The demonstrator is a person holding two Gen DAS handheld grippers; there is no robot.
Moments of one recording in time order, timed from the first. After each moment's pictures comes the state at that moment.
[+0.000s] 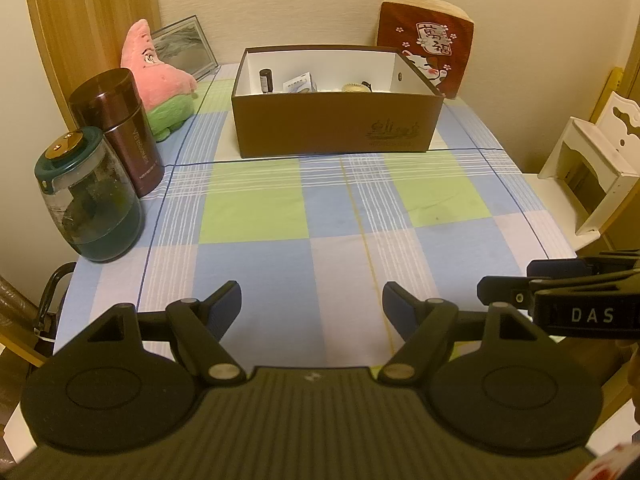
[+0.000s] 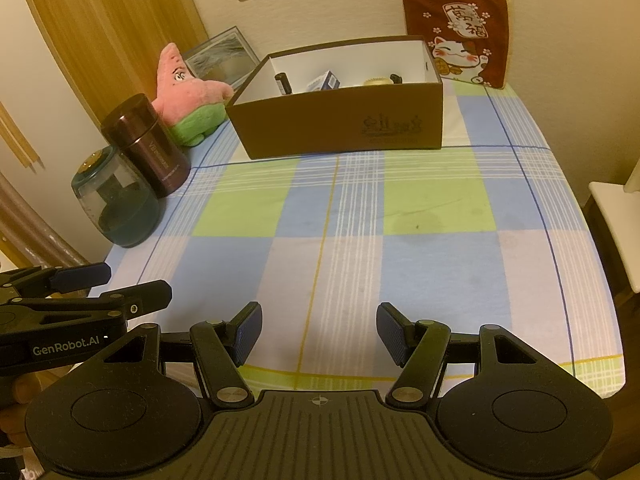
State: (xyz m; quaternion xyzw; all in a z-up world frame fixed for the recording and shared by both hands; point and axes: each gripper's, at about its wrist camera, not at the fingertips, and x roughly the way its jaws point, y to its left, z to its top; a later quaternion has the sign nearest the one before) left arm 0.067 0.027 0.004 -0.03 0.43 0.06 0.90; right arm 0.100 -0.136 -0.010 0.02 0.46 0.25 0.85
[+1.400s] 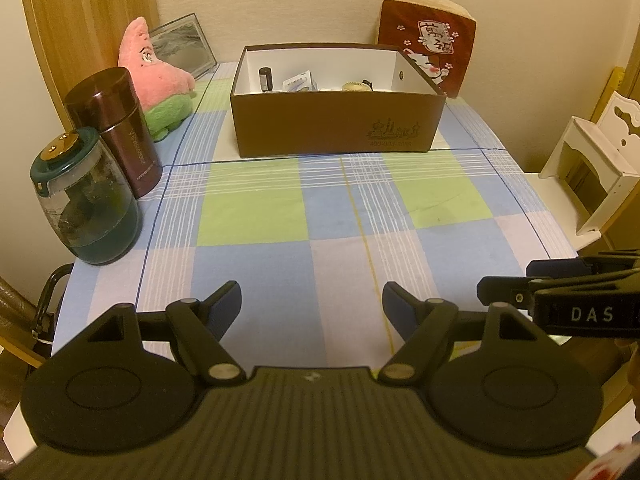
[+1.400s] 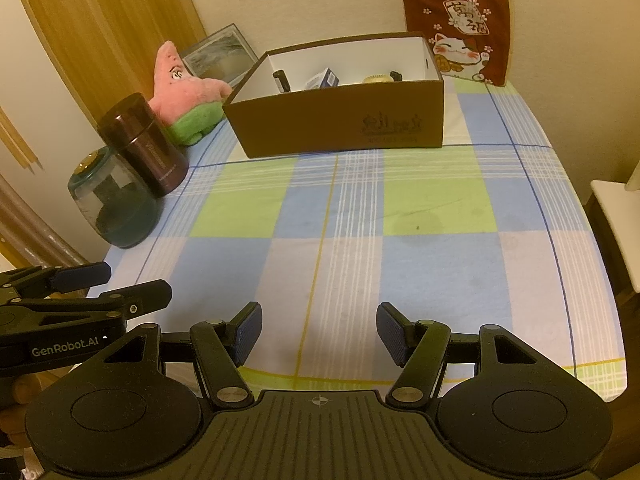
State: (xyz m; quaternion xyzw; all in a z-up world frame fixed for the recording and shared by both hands) left arm 0.072 0.029 0.001 -0.04 0.43 0.06 0.90; right arm 0.105 -0.135 -0.013 0.02 0.46 0.25 0.85
